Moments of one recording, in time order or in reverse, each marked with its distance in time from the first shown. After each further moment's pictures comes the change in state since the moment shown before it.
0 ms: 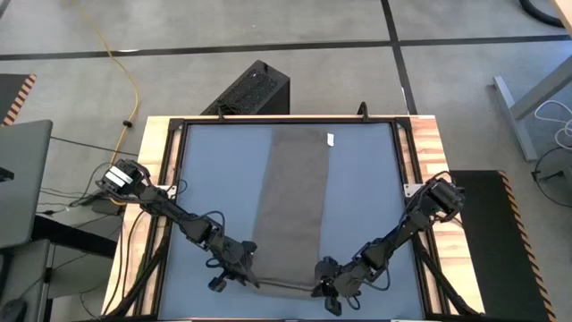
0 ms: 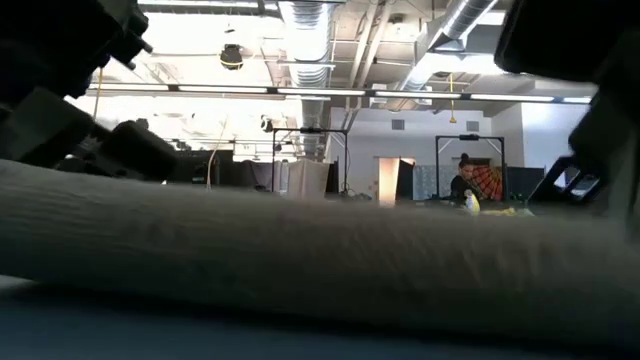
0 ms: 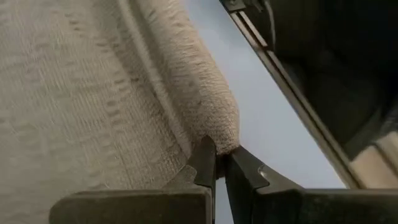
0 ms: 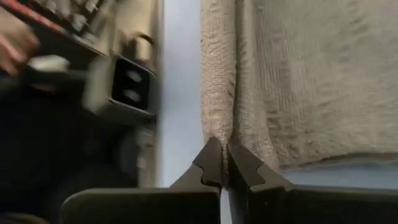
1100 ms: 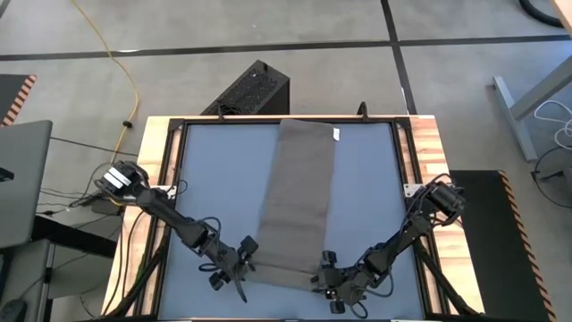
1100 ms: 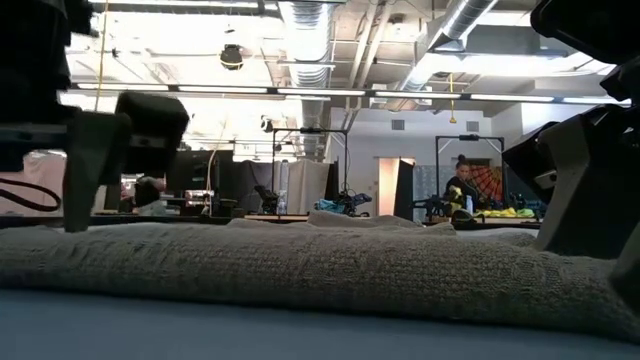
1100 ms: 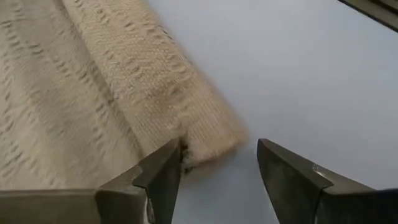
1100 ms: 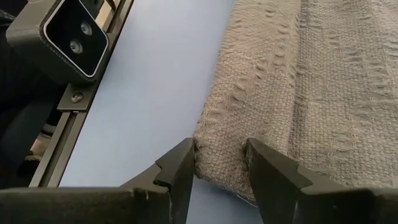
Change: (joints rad) left arm -0.059 -0.001 -0.005 0.009 -0.325 0.430; right arm 0.024 0.037 0.004 -0.115 0.250 -0.374
